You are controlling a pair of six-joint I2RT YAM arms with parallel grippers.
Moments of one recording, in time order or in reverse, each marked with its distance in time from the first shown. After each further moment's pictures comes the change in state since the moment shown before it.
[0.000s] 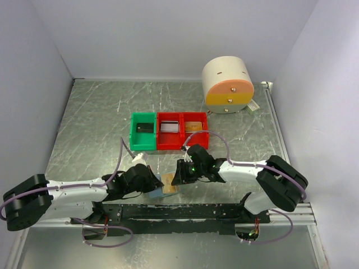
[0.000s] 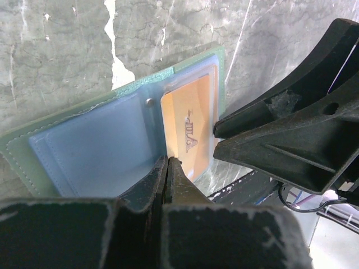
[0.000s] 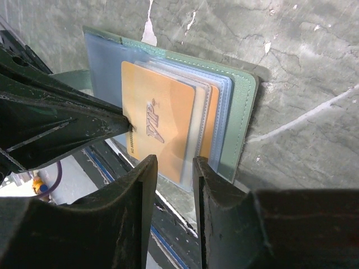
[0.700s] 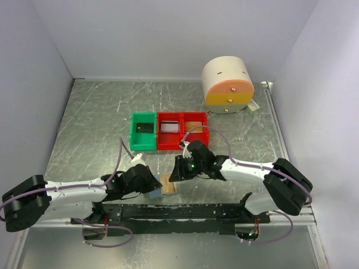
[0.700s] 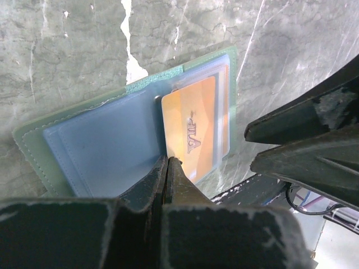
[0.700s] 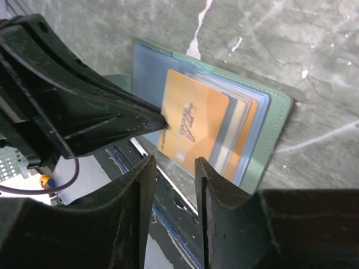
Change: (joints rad) left arm 0.000 -0.025 -0.001 -0.047 -0.013 0.000; right arm 0.000 -0.058 0.052 -0.058 -0.027 -0.026
